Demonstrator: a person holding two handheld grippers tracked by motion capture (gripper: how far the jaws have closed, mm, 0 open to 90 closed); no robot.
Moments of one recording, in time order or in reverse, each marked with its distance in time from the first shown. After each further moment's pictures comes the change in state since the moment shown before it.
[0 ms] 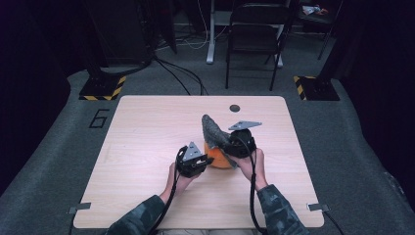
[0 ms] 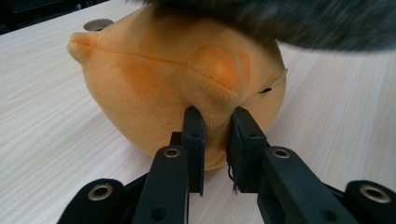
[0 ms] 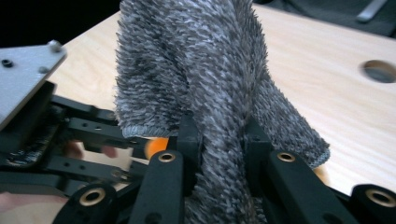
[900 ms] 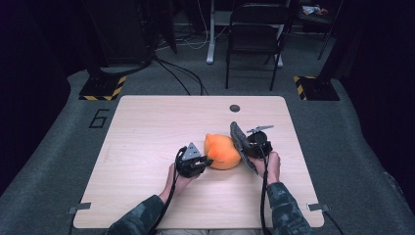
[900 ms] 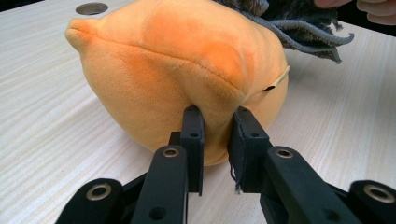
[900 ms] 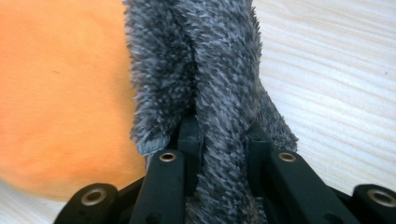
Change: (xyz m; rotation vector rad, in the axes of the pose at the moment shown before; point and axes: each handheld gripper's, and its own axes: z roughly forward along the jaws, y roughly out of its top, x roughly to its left) left arm 0.007 -0.008 0.005 0.023 -0.022 -0.018; right arm -0.078 -0.048 0.018 0.199 -0.214 0.138
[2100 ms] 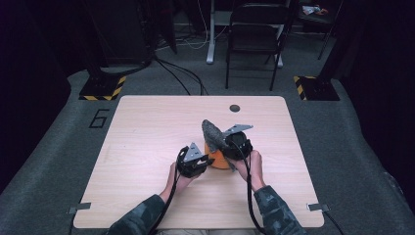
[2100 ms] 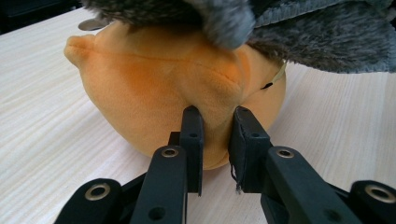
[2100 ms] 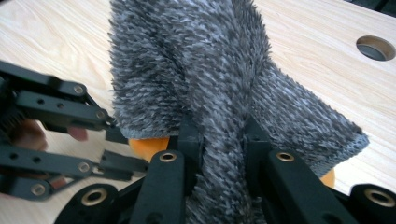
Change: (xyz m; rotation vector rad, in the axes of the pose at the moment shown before) left arm -0.002 0.003 0.001 -0.019 0.003 0.045; right arm 0.080 0.027 -0.028 -0.125 0.082 -0.184
